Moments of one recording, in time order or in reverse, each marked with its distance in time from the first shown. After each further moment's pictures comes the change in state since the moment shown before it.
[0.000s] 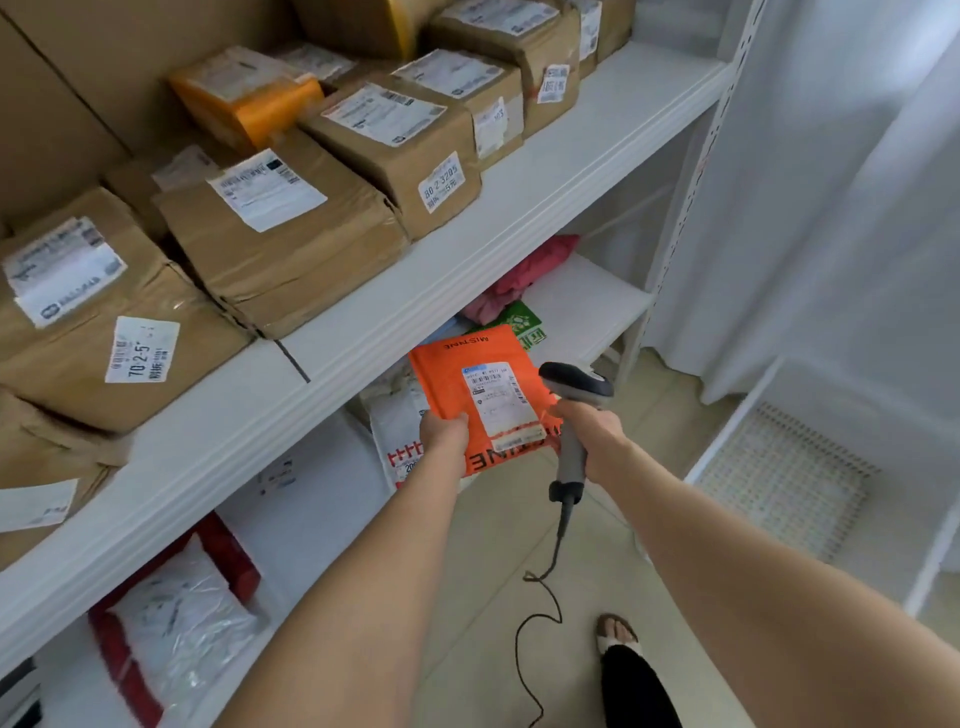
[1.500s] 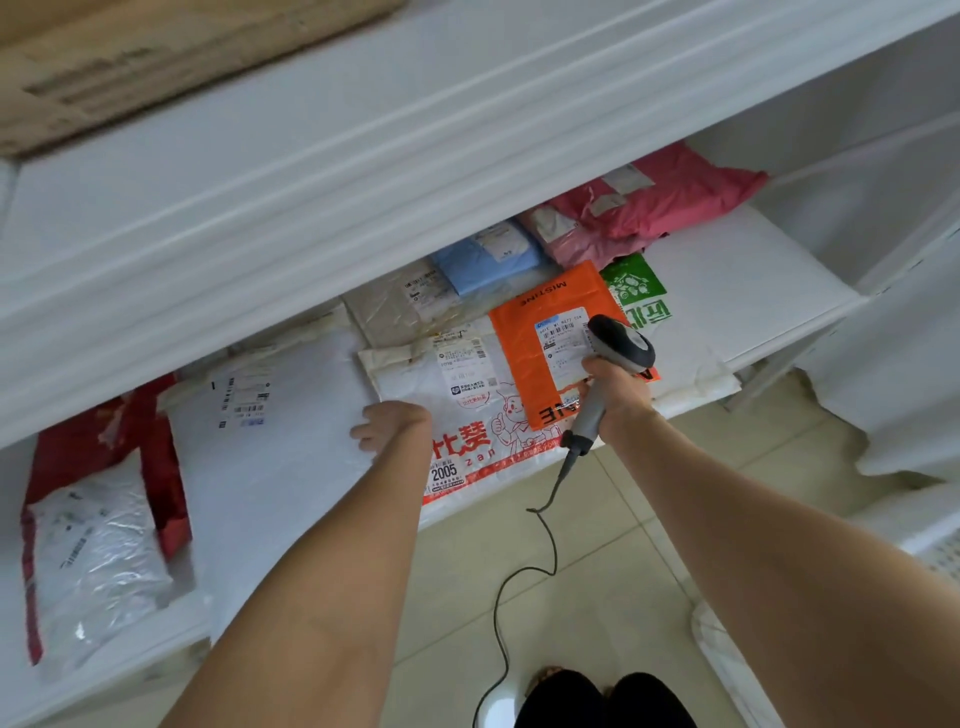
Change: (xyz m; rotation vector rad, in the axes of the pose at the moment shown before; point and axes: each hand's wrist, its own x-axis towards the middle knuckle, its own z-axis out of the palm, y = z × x) left_hand 0.225 -0.088 0.009 0.297 0.585 -0.385; right_hand 0.275 0.041 0.098 -0.065 -0.086 0.063
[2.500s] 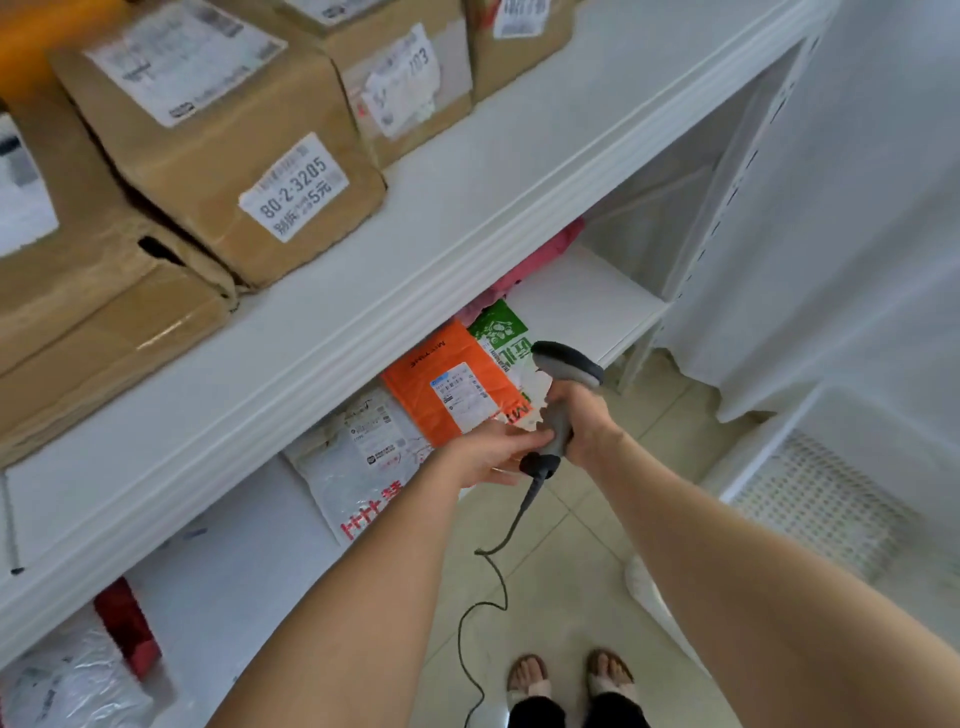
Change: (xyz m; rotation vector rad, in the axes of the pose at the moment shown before) left_hand -0.215 0.071 -0.004 0.288 -1.273 0.512; right_hand -0.103 -0.099 -0.082 0.174 0.038 0.011
